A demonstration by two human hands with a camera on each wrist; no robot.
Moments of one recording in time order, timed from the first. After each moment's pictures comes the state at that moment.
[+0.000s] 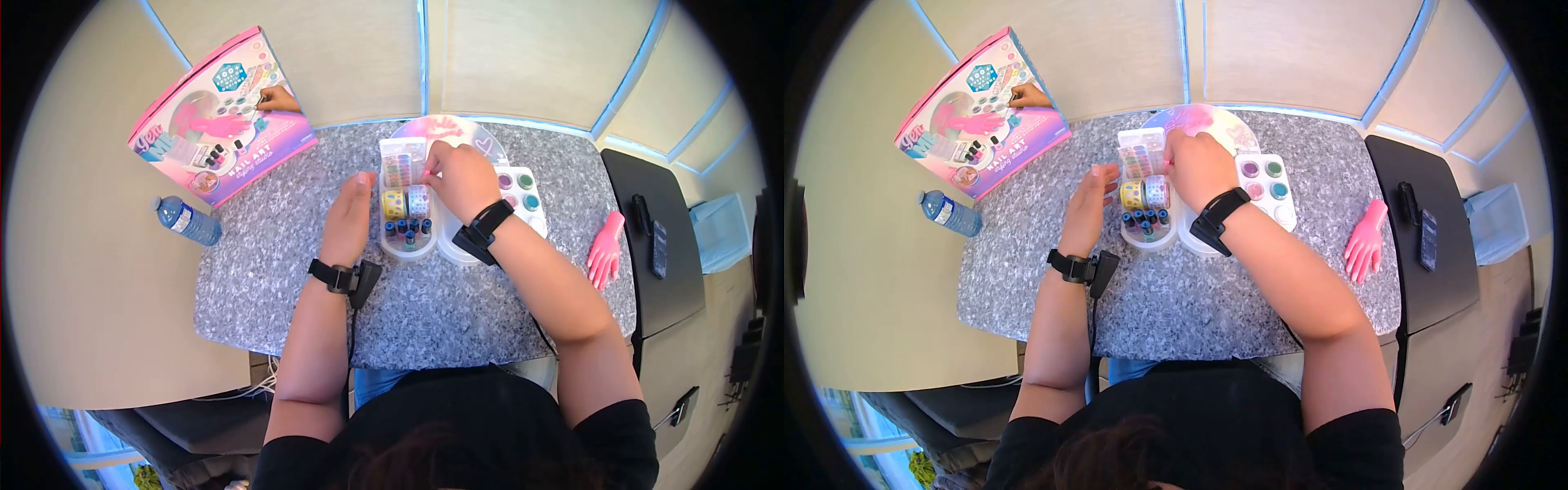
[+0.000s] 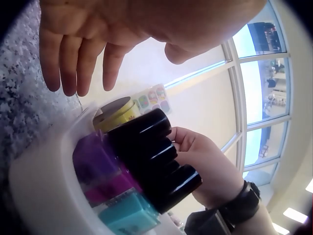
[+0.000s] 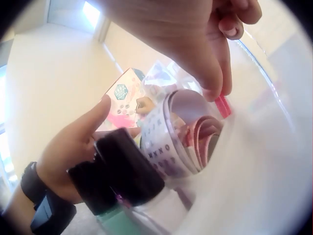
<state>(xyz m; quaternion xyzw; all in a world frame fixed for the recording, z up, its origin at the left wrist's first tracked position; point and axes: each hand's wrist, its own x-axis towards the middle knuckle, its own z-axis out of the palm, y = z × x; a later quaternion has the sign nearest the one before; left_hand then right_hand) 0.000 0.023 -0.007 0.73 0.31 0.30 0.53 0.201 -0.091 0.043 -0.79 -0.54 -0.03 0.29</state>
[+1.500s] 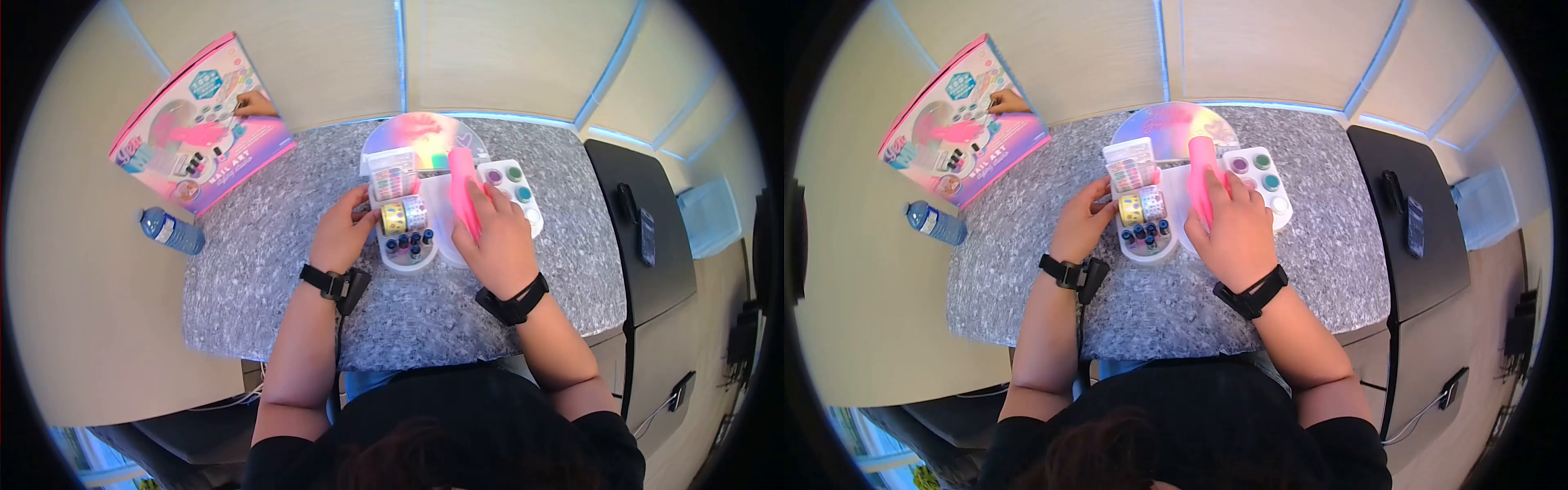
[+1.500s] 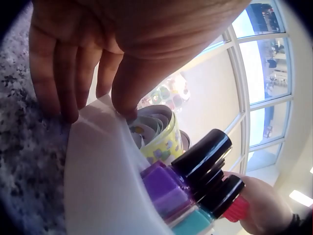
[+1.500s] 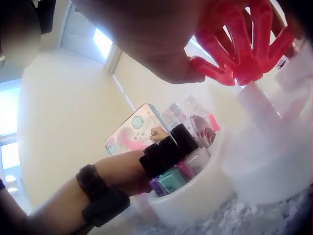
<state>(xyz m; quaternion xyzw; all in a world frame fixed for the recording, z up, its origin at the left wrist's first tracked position) 0.005 0.005 -0.004 0.78 0.30 0.22 0.50 0.175 -0.213 0.026 -0.83 -0.48 -0.12 0.25</state>
